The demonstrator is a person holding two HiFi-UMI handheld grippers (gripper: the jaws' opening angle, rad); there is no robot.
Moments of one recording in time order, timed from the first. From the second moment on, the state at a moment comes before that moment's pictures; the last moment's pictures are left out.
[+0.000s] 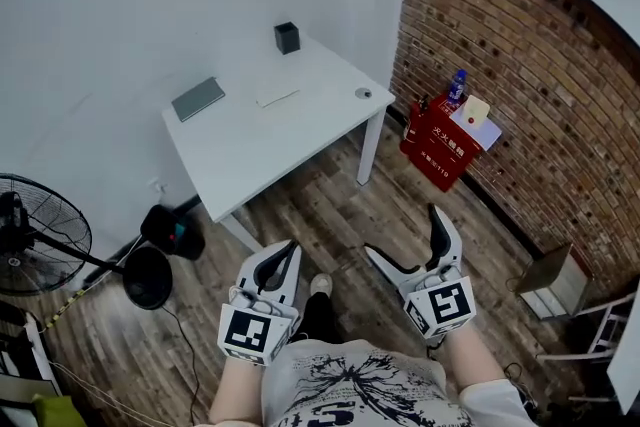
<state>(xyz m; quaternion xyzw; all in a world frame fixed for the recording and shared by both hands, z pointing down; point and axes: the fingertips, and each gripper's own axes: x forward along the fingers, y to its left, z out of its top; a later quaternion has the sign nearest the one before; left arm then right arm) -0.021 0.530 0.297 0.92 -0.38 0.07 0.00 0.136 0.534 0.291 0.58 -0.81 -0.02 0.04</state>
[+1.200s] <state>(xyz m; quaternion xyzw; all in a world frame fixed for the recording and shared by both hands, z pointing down) -0.045 0.022 0.315 0.86 -0.50 0.05 0.03 0.086 -0.026 0.340 0.43 -0.89 0.03 0.11</state>
